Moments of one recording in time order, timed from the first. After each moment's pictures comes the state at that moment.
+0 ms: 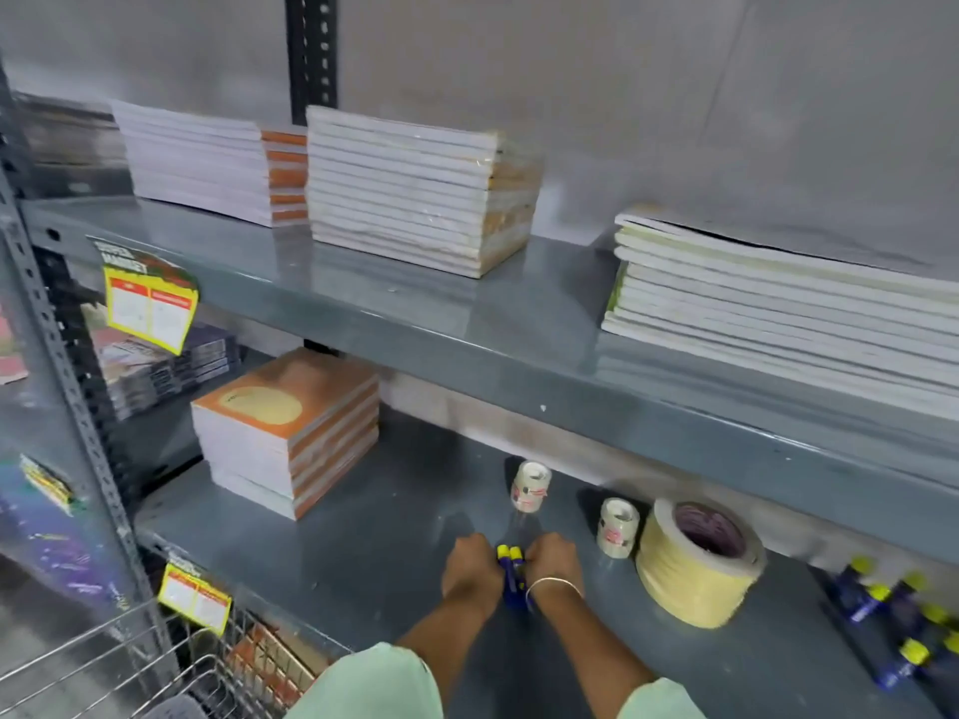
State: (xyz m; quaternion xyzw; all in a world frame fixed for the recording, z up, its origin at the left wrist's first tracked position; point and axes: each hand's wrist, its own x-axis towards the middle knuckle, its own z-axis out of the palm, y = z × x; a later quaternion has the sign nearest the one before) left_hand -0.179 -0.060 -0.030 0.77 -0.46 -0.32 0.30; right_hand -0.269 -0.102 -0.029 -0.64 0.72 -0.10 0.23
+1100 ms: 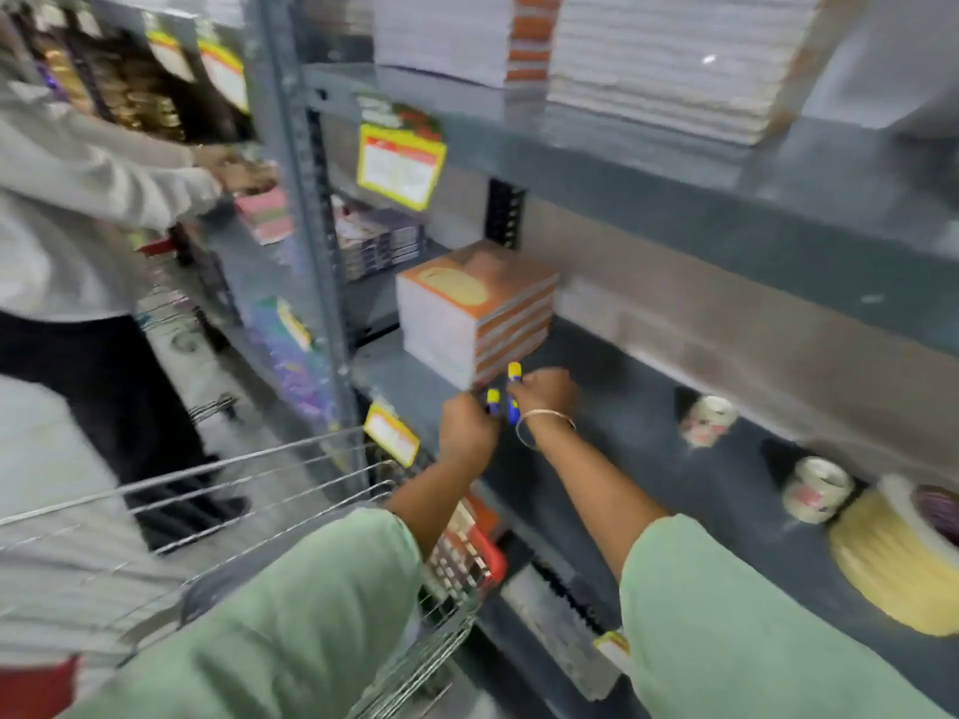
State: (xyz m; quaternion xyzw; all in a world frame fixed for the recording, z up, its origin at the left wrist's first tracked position) left_hand -0.023 0.011 -0.014 0.83 -0.28 -0.21 0.43; right_hand -0.081 -0.051 0.022 -0.74 0.54 -0.21 0.35
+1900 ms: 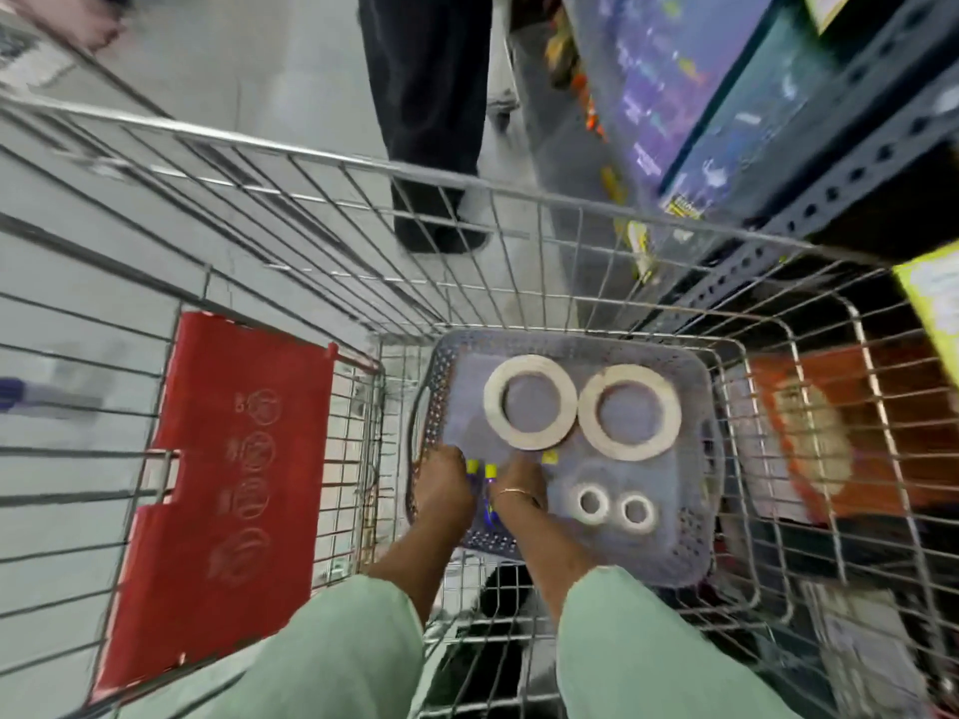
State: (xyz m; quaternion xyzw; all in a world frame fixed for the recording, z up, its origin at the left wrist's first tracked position) left_hand 0.107 0.322 -0.368 0.93 0.02 -0.30 0.20; right_hand 0.089 0.238 -0.384 -0.77 0.42 0.29 0.38
